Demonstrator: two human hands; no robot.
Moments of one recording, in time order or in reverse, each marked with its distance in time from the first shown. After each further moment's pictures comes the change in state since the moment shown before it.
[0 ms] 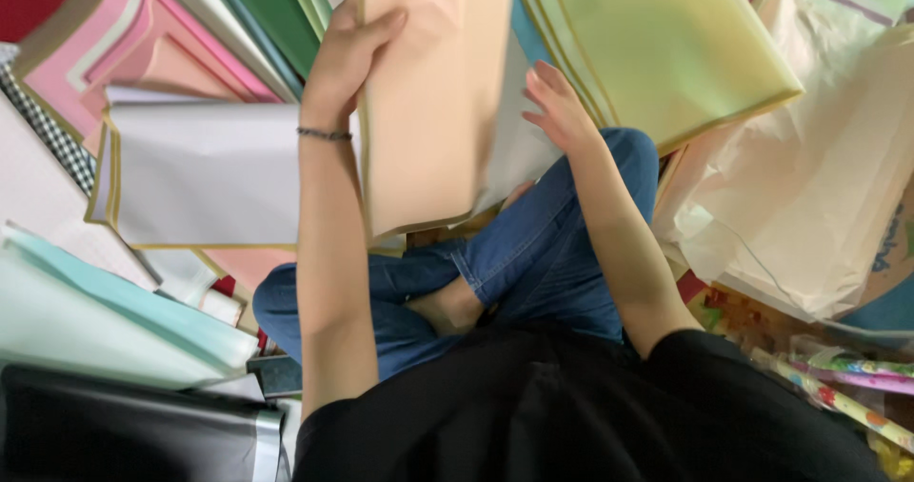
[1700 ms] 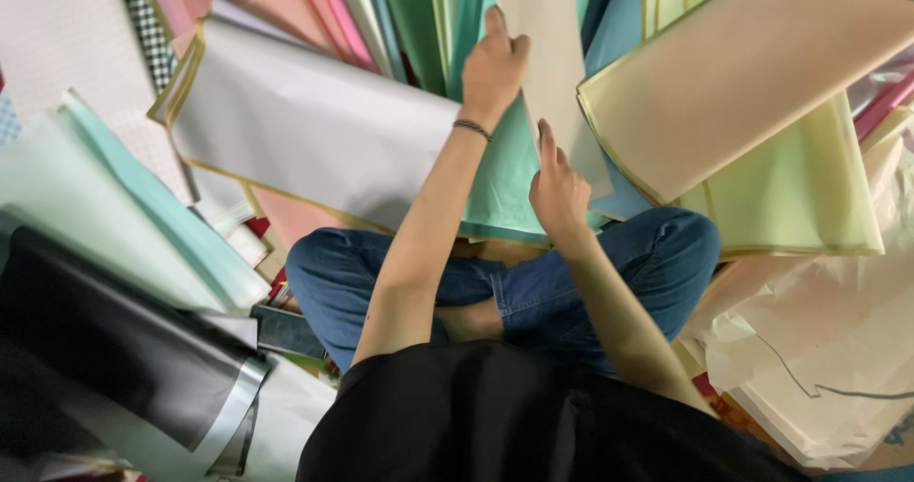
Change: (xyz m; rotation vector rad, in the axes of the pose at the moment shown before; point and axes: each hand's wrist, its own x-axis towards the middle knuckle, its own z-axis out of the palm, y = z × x) left_hand 0.035 -0.068 -0.017 0.703 0.578 -0.128; right_hand -0.006 0.064 0.086 -1.462 0.101 -0.812
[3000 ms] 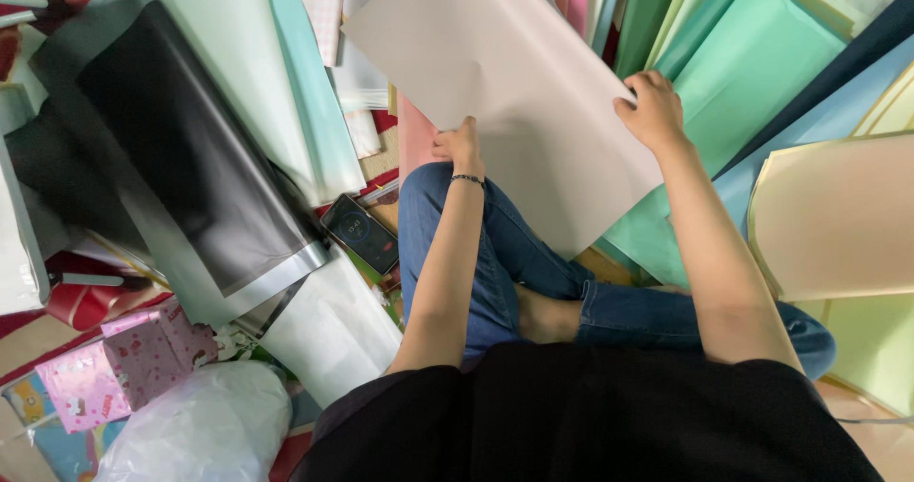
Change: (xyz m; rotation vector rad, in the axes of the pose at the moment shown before) left_hand -0.119 -0.197 -0.140 -0.598 0.947 -1.145; right_hand 0.154 -0.101 0.074 0.024 -0.444 -0.367
